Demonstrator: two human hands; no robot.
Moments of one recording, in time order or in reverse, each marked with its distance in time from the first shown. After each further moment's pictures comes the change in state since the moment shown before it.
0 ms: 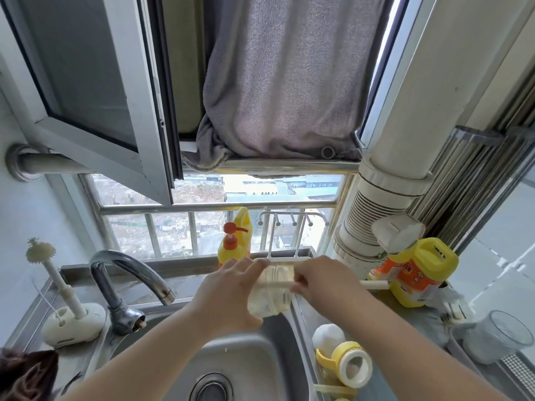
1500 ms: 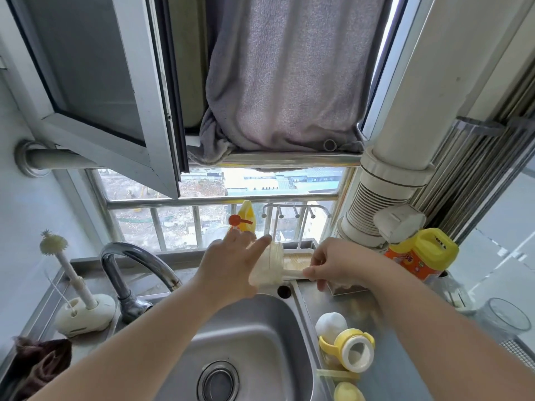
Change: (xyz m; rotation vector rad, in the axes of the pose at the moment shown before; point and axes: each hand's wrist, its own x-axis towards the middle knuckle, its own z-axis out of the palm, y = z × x) left_hand 0.011 -0.007 -0.016 0.290 0.066 0.034; right_hand 0.004 0.017 -0.019 0.364 -0.242 0.138
